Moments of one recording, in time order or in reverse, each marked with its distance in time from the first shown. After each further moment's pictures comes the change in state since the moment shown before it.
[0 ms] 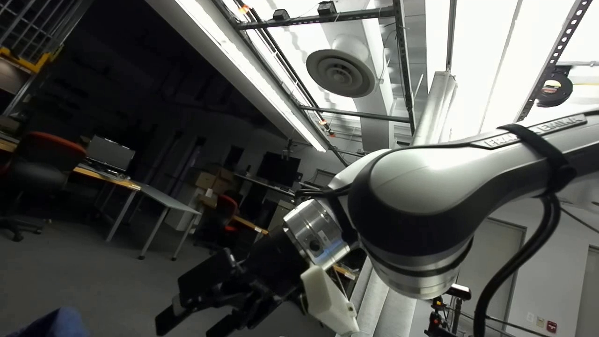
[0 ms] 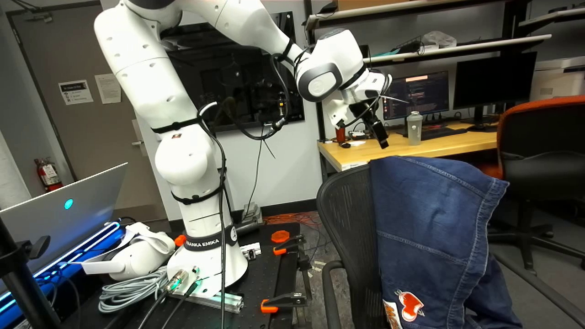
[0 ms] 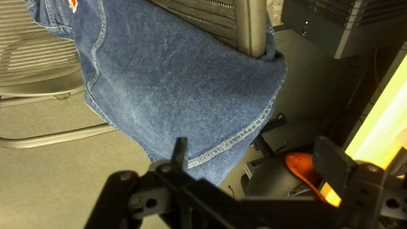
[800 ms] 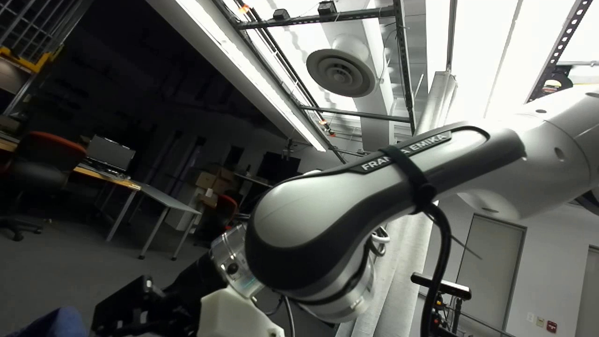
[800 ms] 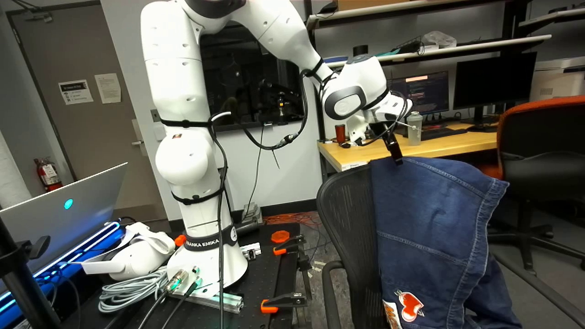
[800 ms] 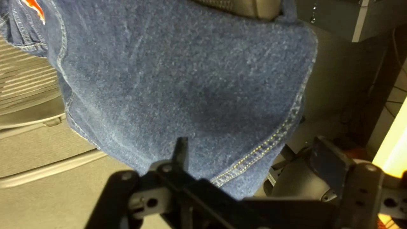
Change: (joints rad) arm 0.004 0.322 0.013 0.194 0.013 0.096 0.101
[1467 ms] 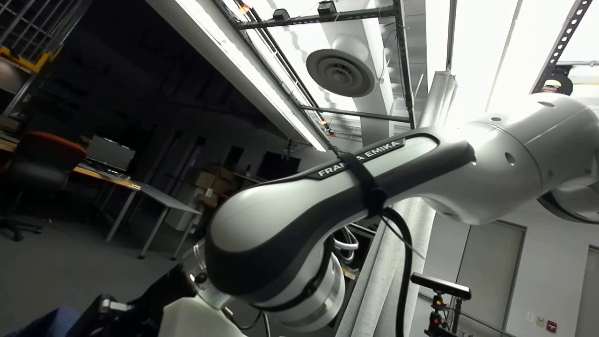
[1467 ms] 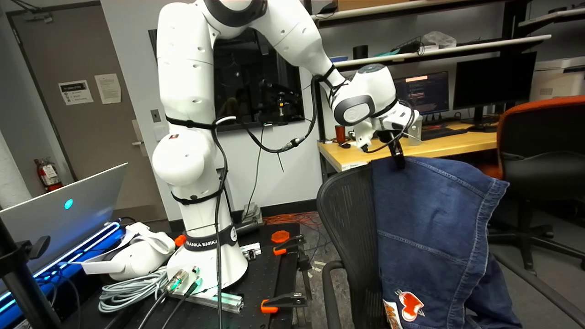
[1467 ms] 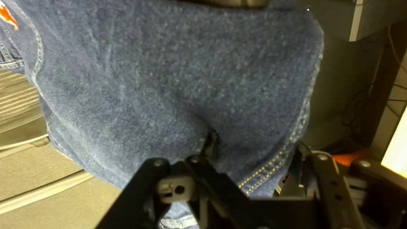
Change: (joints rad) arm -0.063 0.117 0.072 0.091 0.028 -0.003 0.017
